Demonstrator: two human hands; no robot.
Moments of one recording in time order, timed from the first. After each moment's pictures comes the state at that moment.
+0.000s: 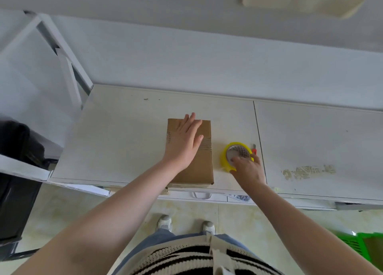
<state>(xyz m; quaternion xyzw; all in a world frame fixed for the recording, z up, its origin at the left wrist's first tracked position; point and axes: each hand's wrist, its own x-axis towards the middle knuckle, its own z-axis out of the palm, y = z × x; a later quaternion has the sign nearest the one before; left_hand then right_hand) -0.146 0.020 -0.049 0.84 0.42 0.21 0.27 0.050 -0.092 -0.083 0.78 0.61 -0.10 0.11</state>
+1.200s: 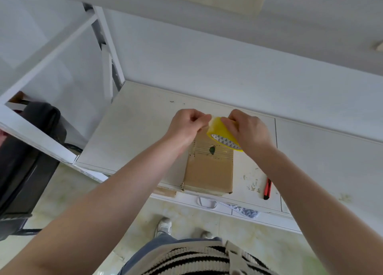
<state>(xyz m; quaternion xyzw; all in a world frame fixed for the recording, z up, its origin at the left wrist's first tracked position) -0.199 0.041 0.042 0.52 0.52 0.34 0.58 -0.031 0.003 0.063 0.74 0.65 -0.13 -0.13</state>
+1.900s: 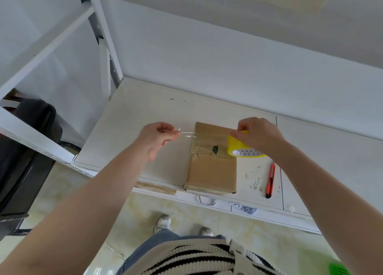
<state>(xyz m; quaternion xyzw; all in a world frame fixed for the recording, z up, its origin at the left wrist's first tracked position) -0.272 0.065 -0.019 0.37 0.58 0.31 0.66 -0.005 0.017 0.051 0.75 0.64 -0.16 0.03</state>
